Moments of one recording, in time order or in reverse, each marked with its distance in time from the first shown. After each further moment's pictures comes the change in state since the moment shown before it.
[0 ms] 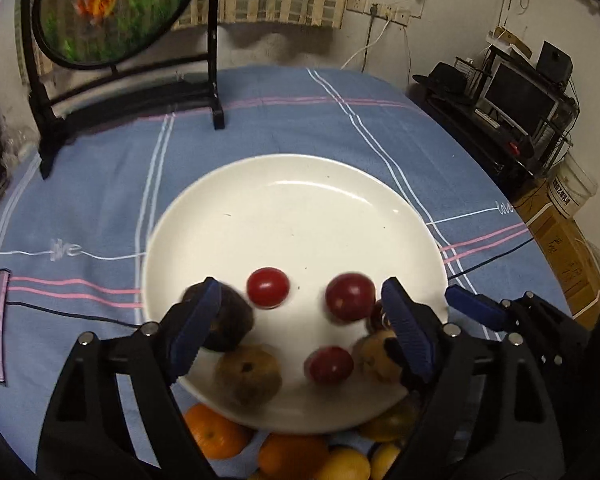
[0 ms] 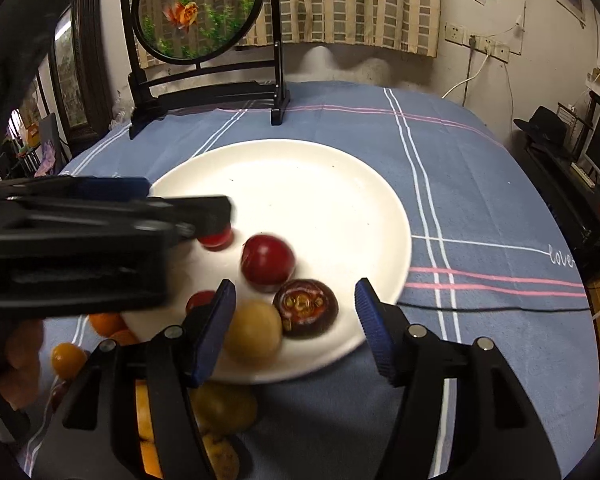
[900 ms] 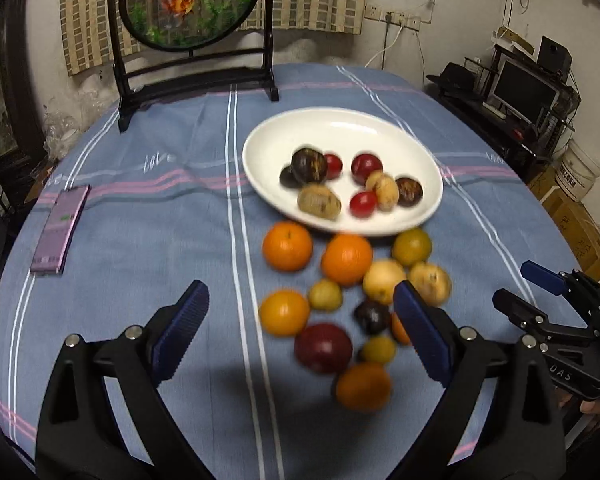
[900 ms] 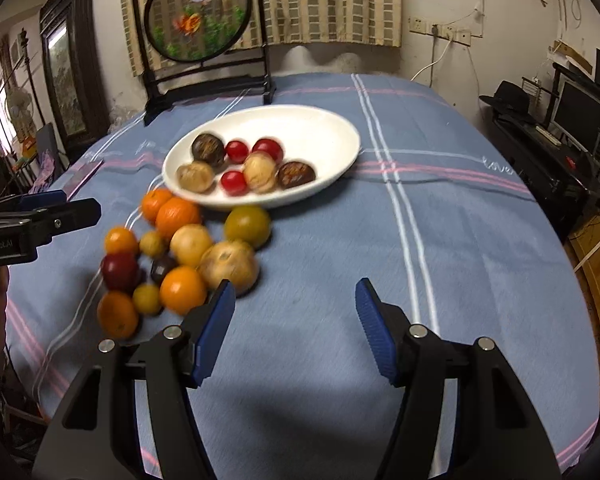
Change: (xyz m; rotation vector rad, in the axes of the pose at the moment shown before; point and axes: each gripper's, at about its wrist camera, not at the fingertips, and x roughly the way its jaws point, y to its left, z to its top) left arm -0.110 0.028 -0.130 -0.014 -0.017 0.090; right arm -0.094 0.013 -0.106 0.066 0.000 -0.041
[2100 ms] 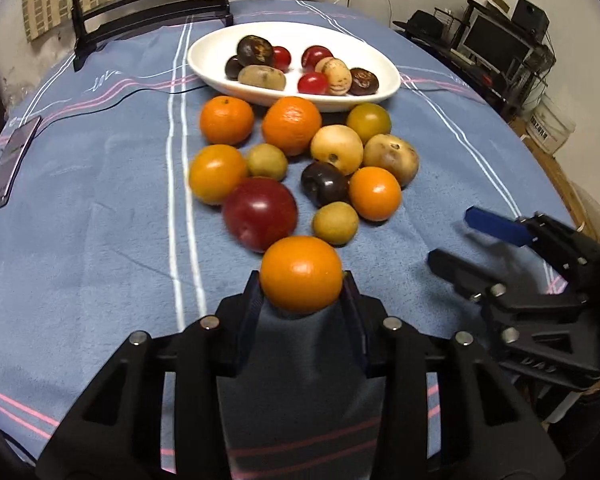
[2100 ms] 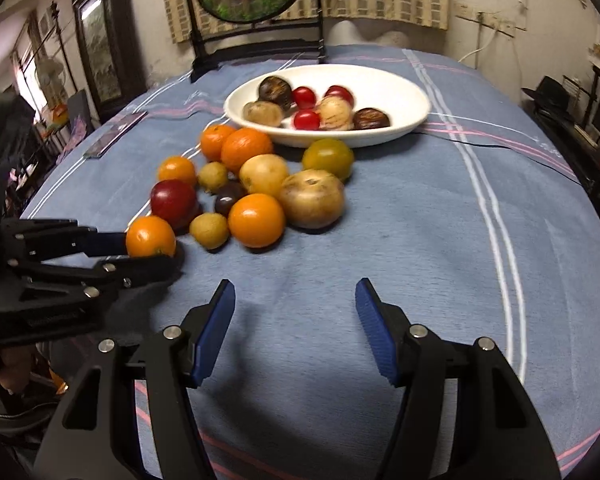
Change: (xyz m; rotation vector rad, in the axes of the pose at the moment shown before) left arm 0.018 -0.017 -0.066 0.029 0.172 -0.141; right arm 0.014 0.042 -0.031 -0.080 0.088 0.120
